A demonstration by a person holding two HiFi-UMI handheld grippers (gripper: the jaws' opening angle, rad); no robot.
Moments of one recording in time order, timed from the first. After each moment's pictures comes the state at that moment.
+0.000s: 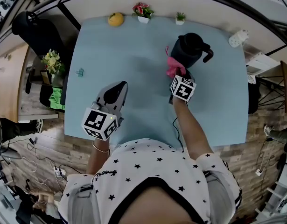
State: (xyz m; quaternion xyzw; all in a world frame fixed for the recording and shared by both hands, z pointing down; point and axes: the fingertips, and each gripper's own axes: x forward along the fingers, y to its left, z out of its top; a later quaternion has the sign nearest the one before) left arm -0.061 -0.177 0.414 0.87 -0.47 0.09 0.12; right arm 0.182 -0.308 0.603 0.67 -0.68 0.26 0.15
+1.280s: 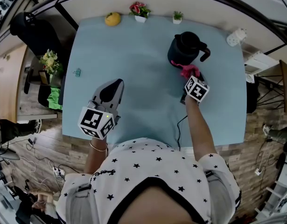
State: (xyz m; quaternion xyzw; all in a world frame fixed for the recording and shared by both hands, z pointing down) left arm -0.060 -0.181 0.409 0.87 -0.48 0.09 0.12; right arm 0.281 -0.303 0.603 0.72 -0.63 0.26 0.14
